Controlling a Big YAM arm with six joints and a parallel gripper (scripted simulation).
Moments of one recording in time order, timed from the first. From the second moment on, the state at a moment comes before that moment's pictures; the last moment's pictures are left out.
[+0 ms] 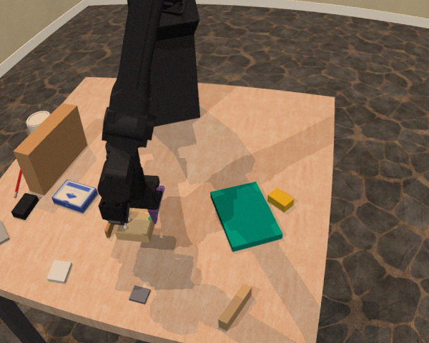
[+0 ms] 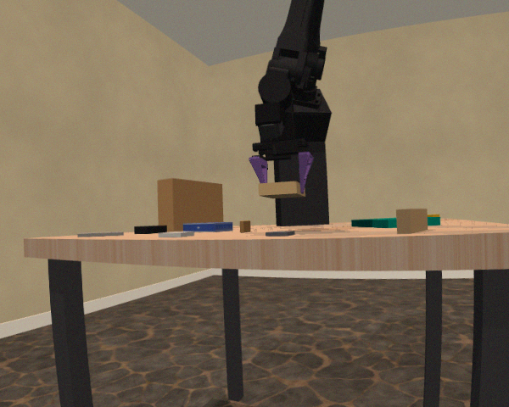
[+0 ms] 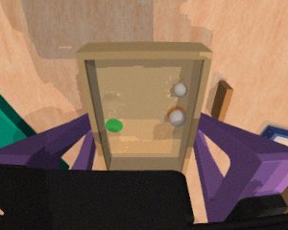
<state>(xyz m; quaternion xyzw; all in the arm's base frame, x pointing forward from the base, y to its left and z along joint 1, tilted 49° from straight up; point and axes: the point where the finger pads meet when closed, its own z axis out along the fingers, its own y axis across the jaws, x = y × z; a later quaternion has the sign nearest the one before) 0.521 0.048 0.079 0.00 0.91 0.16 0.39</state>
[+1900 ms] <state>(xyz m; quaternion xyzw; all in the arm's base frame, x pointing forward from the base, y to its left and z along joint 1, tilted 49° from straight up) 0.518 0.051 0.075 -0.01 0.90 0.20 0.38</state>
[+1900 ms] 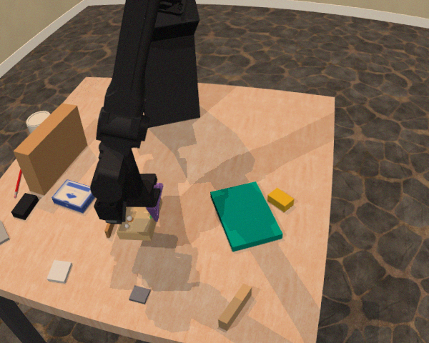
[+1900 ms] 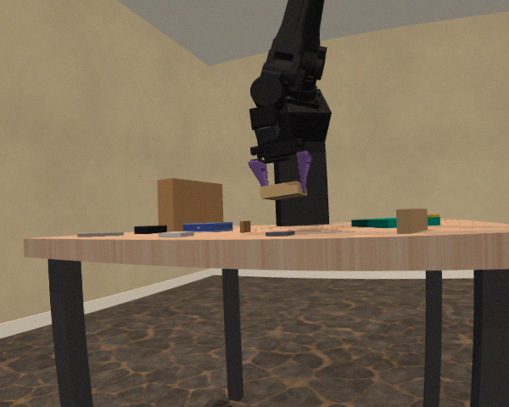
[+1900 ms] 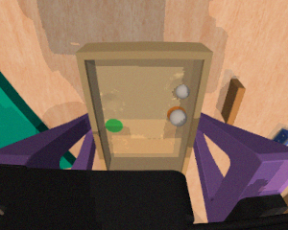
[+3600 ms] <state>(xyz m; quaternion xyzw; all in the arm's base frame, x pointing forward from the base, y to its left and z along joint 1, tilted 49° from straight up) 0.522 0.041 0.080 -0.01 0.86 0.23 0.46</state>
